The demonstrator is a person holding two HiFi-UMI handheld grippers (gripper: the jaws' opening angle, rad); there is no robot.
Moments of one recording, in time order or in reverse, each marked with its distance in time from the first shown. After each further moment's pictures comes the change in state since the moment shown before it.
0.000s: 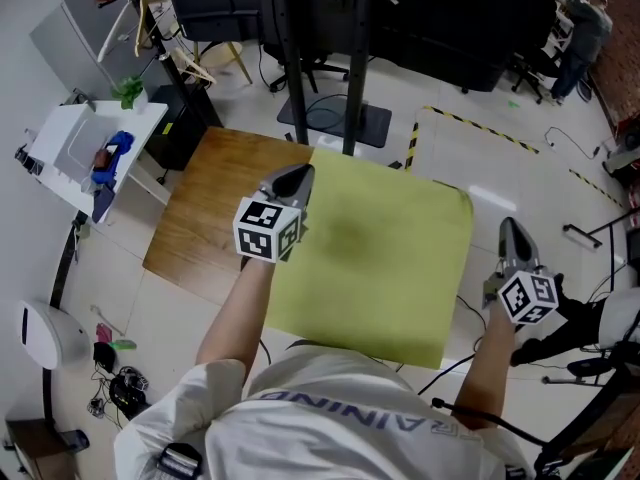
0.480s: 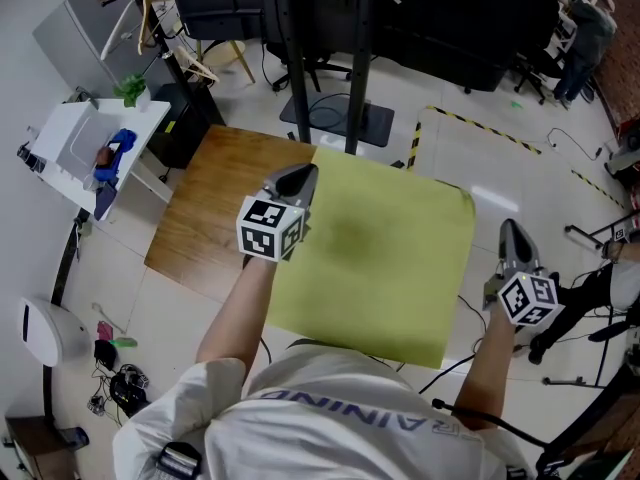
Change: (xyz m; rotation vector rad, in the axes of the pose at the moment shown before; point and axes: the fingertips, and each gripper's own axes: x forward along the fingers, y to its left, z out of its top) left arm -0.001 -0.004 -0.001 0.009 0.009 -0.006; right arm -0.003 0.001 -0.005 -0.003 0.009 -0.003
